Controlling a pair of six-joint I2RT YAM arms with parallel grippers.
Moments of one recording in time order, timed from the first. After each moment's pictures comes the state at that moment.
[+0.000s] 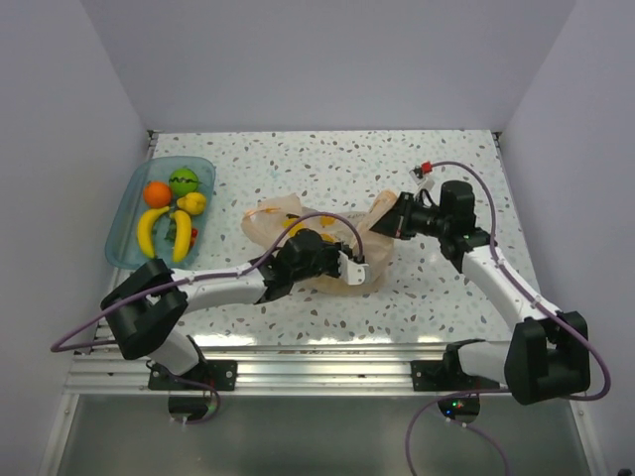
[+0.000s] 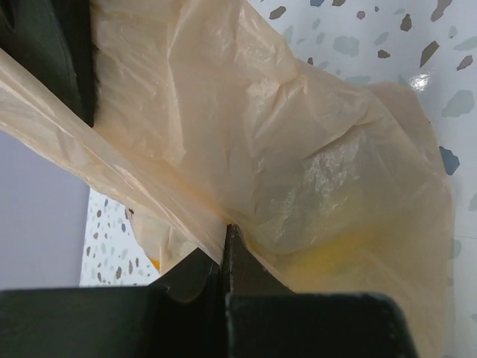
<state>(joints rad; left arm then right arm) -0.94 1.54 0.78 0.37 0.08 0.86 0.19 1.22 0.79 -0.01 -0.75 0.55</state>
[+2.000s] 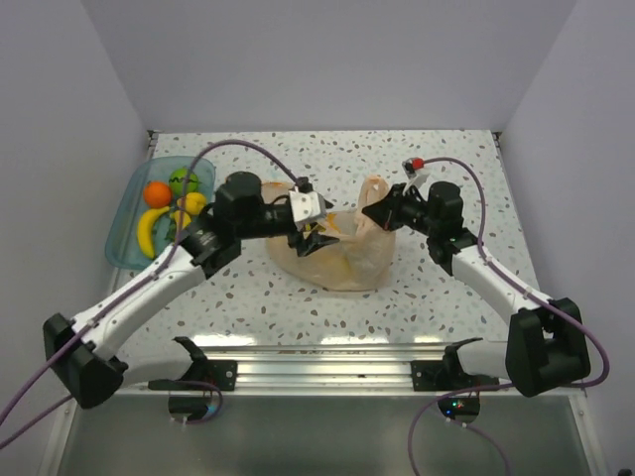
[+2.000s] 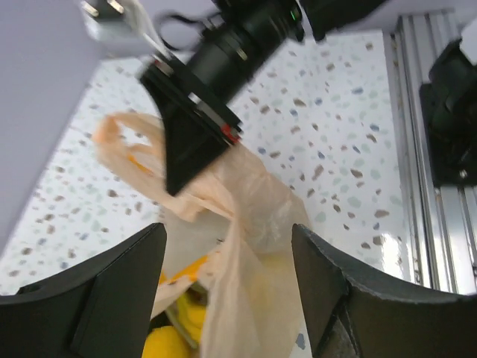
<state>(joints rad) -0.74 1.23 1.10 -0.14 0.57 0.38 0.29 1.28 0.76 0.26 -0.50 0.43</state>
